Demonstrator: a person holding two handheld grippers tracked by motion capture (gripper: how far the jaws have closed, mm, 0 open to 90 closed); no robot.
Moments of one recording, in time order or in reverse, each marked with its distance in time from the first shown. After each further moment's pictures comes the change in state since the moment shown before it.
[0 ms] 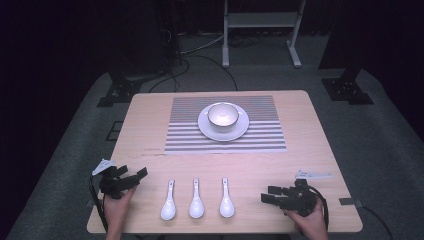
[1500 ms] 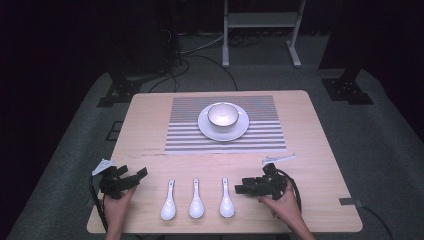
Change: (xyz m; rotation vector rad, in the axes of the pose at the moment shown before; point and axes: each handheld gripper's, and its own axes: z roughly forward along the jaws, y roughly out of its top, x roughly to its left) left arm 0.000 0.000 0.000 -0.001 -0.005 -0.002; right arm 0.021 0.046 0.071 0.167 0.046 -0.038
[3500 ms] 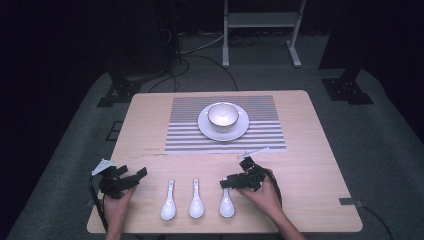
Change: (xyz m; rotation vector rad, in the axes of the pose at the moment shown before) left arm 0.000 0.000 0.000 -0.004 -0.001 -0.005; right arm 0.003 0.027 0.057 0.140 -0.153 -0.029
